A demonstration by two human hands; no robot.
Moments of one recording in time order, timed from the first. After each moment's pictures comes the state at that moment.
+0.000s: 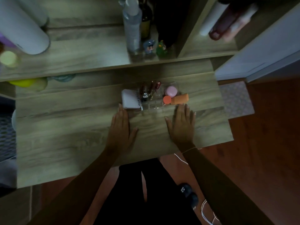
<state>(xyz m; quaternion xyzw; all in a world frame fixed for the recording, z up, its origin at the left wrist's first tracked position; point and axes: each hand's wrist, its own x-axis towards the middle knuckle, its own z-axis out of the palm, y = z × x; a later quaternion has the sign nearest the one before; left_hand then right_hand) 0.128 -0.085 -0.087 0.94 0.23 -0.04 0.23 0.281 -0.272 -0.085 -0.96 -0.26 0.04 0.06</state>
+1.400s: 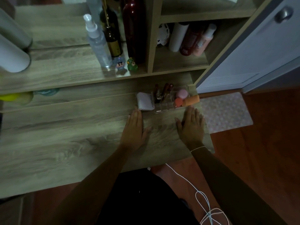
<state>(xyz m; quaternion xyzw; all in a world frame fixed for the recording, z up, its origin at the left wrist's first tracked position) 0.242 -0.165 -0.076 0.95 0.21 -0.06 0.23 0.387 -0.353 -0.078 -0.97 -0.24 0.09 0.07</state>
